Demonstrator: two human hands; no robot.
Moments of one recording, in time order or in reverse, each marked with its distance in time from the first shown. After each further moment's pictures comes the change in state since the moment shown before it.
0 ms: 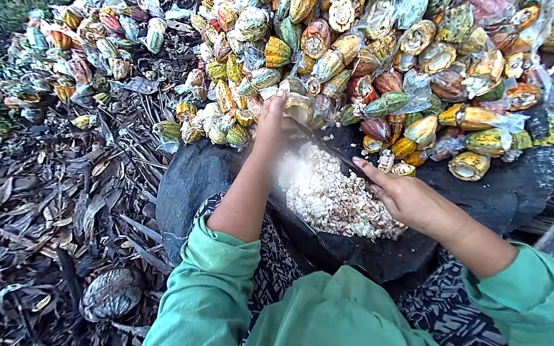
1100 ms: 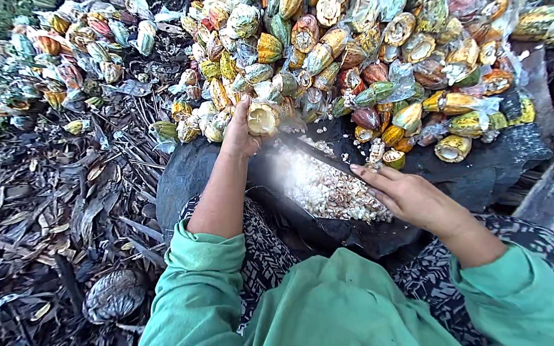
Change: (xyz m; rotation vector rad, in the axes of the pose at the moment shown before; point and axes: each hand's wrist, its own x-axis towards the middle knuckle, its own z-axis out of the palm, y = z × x) left_hand -0.034 0.017 -0.054 -0.141 -0.022 -0.188; right_hand -0.050 -0.017 0.008 -0.062 0.096 -0.107
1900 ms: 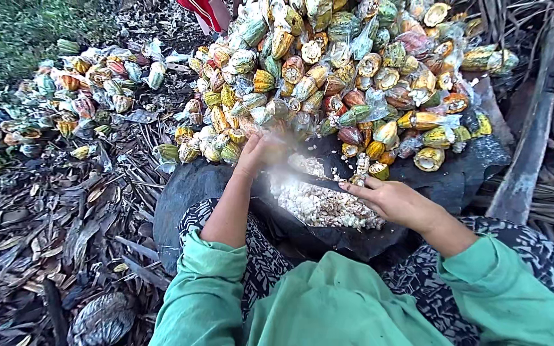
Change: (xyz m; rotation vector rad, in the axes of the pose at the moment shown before) left_hand -0.011 -0.044 -0.006 0.394 -0.218 0.280; right_hand -0.025 0.004 -0.008 -0.084 -0.071 -0.057
